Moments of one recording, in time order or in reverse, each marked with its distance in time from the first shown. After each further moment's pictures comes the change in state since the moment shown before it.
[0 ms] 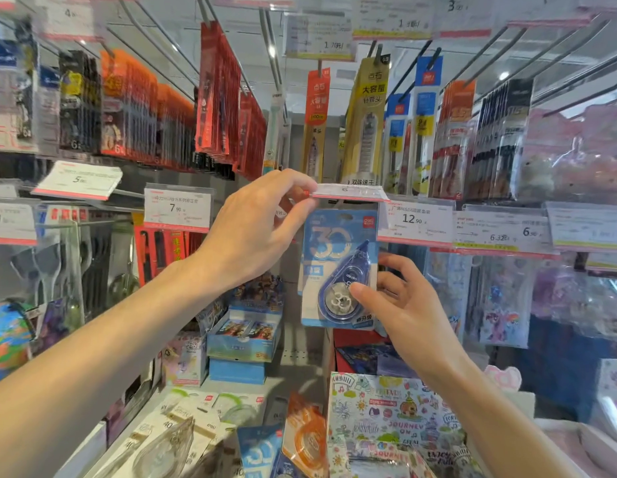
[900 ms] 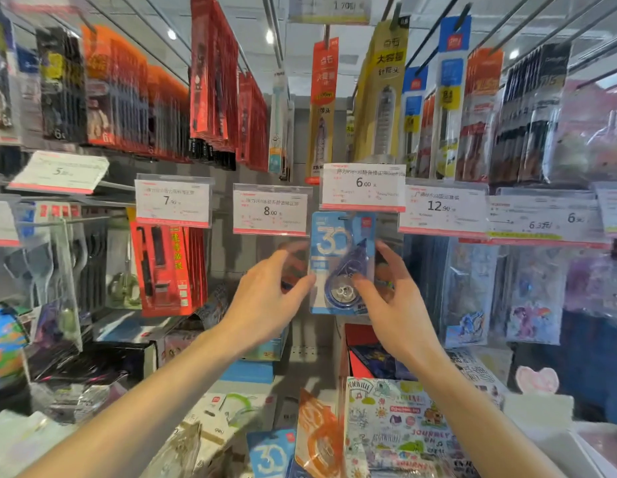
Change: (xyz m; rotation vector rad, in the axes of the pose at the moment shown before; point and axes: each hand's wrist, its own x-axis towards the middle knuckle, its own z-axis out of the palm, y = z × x) left_hand -0.070 -0.053 0.074 -0.164 -0.182 -0.372; right_hand 0.044 0.065 0.023 -0.292 0.144 -0.005
